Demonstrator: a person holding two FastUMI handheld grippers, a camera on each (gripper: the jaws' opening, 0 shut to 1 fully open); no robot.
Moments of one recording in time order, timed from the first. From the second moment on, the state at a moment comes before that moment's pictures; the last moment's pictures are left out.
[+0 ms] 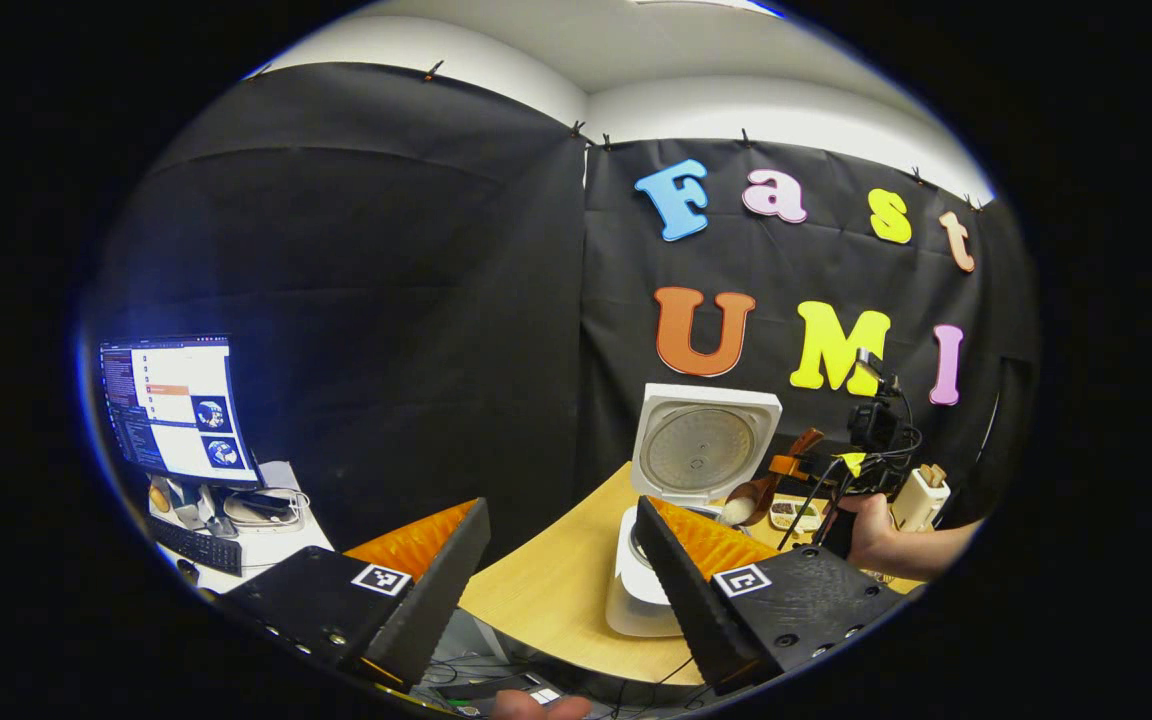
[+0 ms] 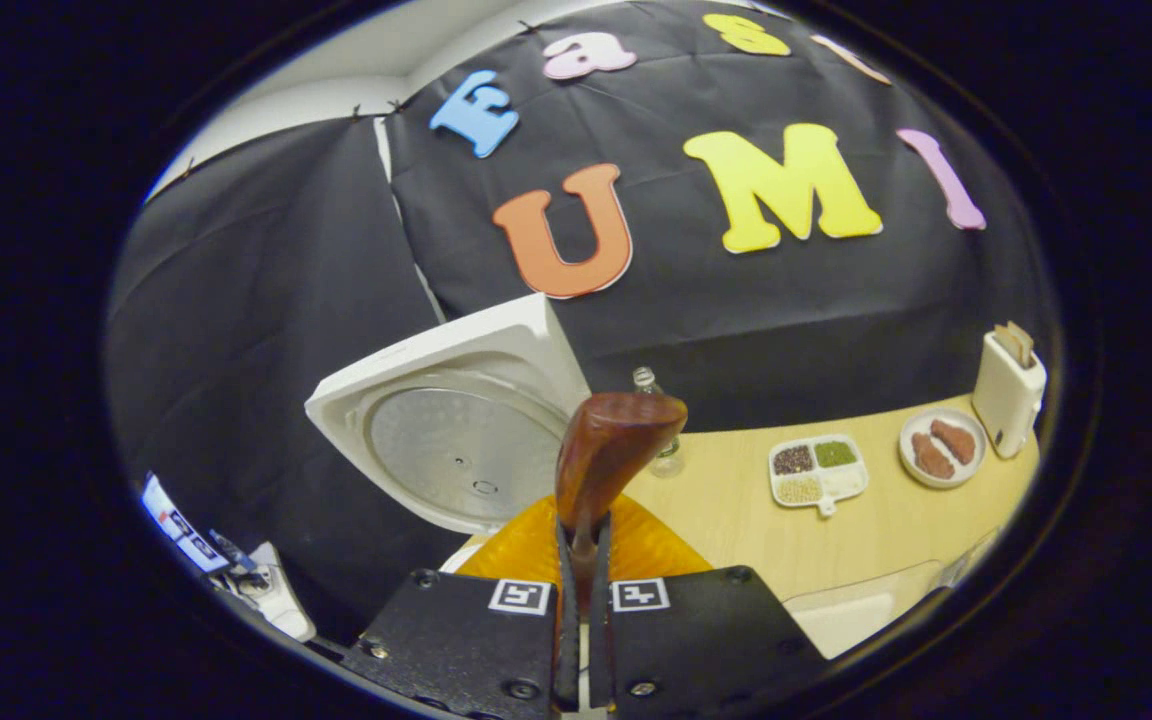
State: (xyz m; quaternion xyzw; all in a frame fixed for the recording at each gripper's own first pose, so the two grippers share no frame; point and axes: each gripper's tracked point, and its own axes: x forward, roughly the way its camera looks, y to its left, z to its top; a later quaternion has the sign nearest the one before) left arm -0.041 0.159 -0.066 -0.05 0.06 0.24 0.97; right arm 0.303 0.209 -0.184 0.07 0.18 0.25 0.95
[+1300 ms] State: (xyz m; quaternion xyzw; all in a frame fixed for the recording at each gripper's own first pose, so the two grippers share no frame) left arm -0.032 0.152 -0.058 -0.06 0.04 0.21 0.97; right arm 0.252 0.270 -0.137 -0.13 0.04 0.33 0.93
